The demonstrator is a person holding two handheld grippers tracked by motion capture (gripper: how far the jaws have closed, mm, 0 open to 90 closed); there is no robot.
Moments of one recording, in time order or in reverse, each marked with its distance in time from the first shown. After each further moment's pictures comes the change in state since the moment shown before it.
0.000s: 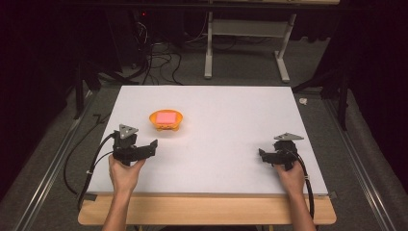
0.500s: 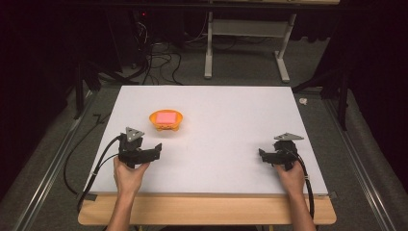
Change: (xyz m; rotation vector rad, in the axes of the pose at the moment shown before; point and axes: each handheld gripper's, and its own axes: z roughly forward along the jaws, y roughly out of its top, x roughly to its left) left arm -0.008 -0.009 0.011 0.028 -0.022 0.016; right arm 0.000 0.000 0.000 0.000 0.000 0.000
